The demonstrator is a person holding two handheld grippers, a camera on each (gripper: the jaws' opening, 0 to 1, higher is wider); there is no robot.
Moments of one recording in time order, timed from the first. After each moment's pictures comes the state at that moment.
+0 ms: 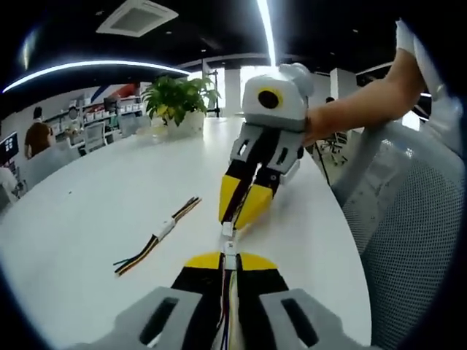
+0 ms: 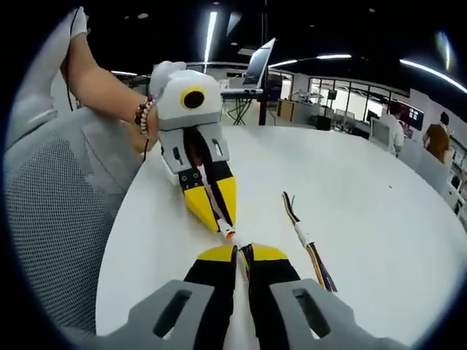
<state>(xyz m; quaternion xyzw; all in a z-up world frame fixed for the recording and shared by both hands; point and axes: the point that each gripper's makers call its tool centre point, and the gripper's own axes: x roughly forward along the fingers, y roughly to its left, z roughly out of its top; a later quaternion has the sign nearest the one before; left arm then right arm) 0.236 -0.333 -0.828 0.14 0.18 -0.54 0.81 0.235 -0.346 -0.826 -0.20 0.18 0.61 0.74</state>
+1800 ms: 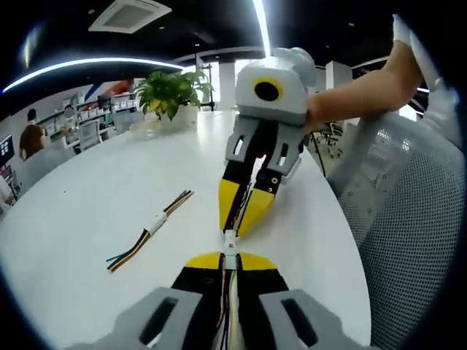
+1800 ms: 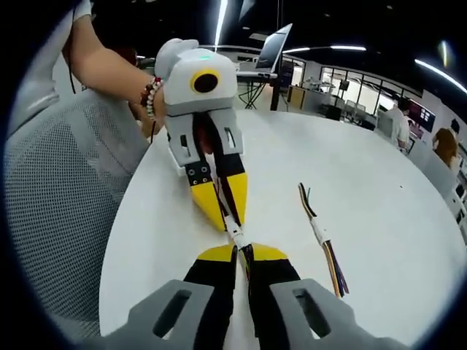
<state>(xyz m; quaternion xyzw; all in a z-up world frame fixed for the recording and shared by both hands) 0.228 -0.334 -0.837 0.16 0.19 -0.55 0.80 0.223 -0.341 -0.840 -0.24 0.21 0.62 0.72</state>
